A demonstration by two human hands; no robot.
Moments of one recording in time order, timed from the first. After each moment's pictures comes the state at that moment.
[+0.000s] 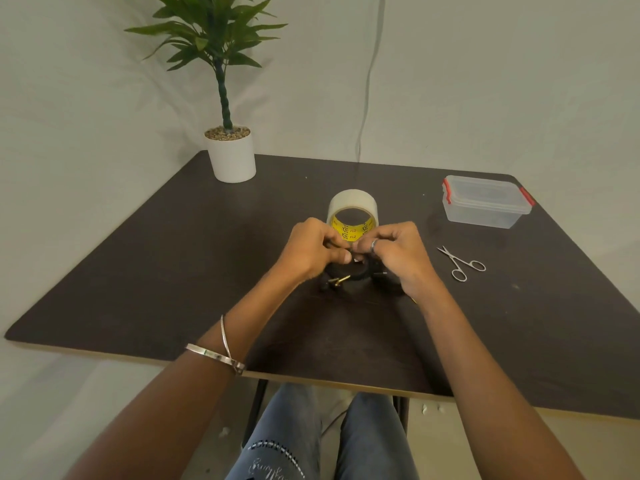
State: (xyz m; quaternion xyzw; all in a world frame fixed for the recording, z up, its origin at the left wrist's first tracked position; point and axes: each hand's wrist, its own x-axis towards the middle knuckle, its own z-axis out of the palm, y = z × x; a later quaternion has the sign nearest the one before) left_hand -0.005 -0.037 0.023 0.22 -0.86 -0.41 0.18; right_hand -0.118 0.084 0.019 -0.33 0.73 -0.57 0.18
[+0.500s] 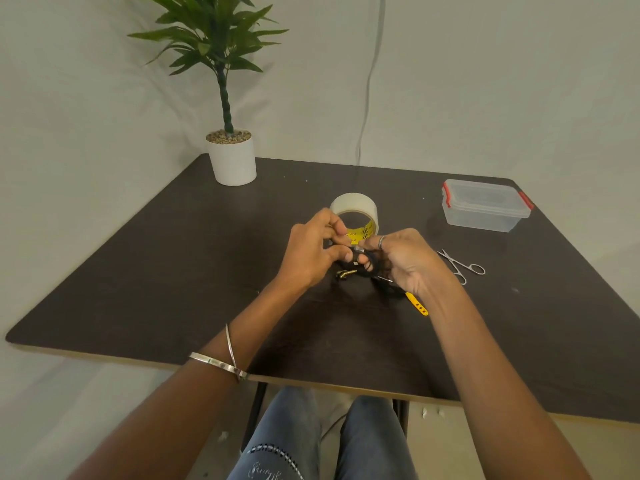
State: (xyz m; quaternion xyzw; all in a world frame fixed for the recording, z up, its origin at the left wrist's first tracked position) left_hand 0.000 -0.028 0.019 0.16 -0.84 -0.40 0.33; right_hand -0.110 0.082 0.040 -0.13 0.69 -0.62 0.35
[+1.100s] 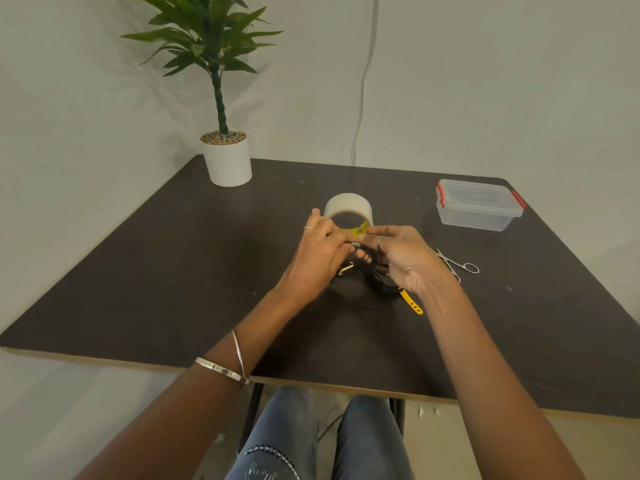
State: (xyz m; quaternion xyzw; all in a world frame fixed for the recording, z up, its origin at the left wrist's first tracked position) left_hand -0.013 -0.027 0.002 0.07 -0.91 -0.14 0.38; right_hand -0.116 0.086 0.040 -0.16 0.65 -0.66 0.34
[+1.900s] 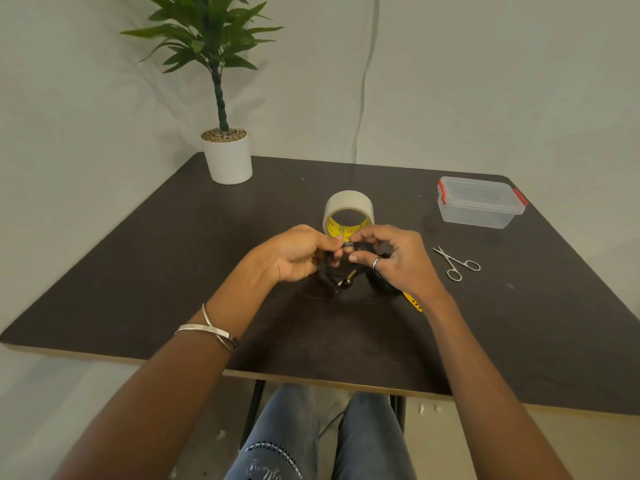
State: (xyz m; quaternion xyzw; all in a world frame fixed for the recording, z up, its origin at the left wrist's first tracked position) left_hand -0.003 -0.040 0.041 0.25 -0.57 -0.78 0.02; right_hand -0.121 0.102 0.010 -0.51 0.70 -0.49 0.05
